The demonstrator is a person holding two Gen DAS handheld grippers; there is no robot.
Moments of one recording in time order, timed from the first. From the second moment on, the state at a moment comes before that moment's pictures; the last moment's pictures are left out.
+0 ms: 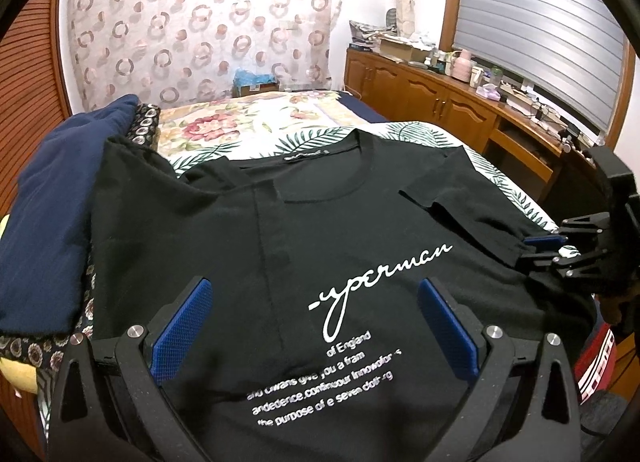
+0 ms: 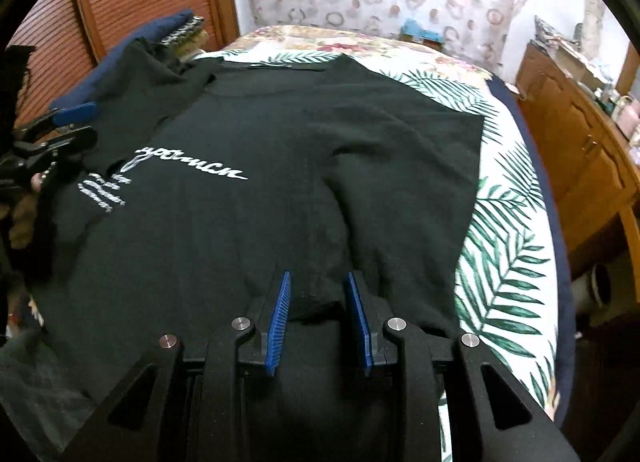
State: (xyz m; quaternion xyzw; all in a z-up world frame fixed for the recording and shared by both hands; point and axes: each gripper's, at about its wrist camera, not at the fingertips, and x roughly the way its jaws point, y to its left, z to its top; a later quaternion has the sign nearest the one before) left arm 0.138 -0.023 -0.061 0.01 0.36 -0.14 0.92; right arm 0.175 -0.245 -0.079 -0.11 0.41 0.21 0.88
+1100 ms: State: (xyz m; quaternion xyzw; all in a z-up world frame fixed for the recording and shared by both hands) left arm 0.141 -0.008 -0.059 0.01 0.36 -0.12 0.92; right arm 0.166 -0.249 -0.059 -0.04 0.39 0.29 0.87
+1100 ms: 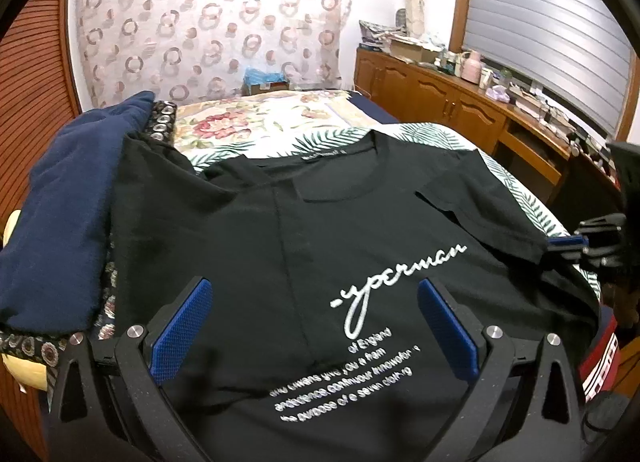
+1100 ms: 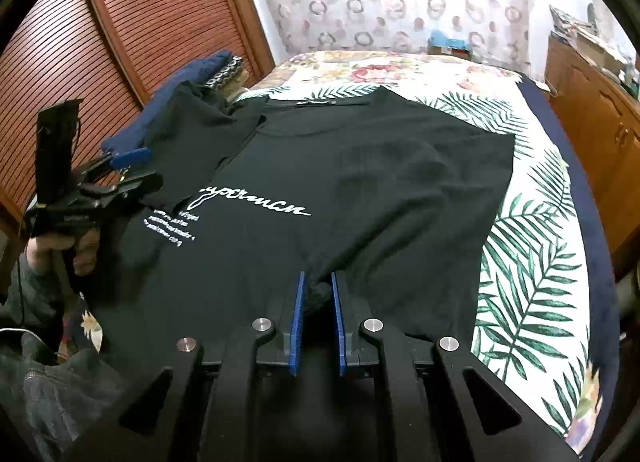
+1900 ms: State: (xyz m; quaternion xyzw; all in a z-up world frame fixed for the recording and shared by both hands) left arm 0.226 0.080 -0.028 0.00 0.35 -0.02 0.94; right arm 0.278 -0.230 -0.071 -0.10 0.38 0.21 0.89
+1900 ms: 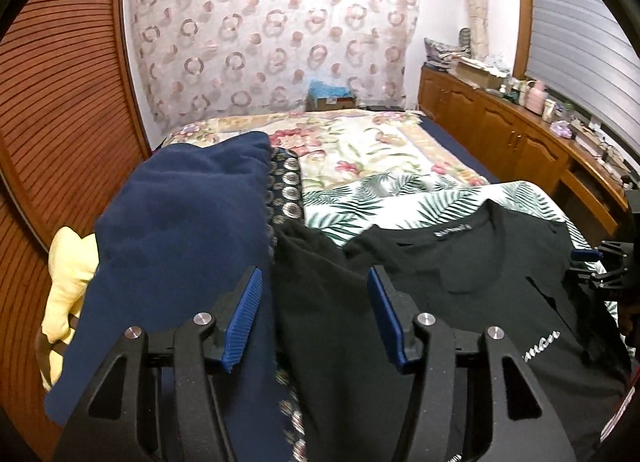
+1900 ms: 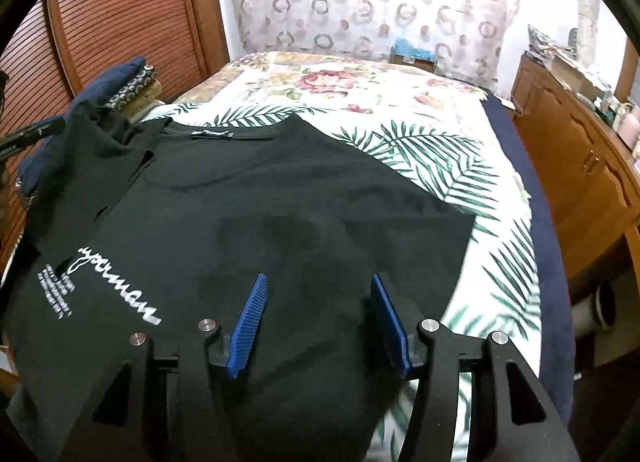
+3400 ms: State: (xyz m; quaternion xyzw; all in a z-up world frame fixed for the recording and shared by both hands) left arm 0.238 0.072 -0.020 0.01 0.35 -0.07 0.93; right arm 0.300 -0.217 -0.089 -0.12 0.40 0.19 0.89
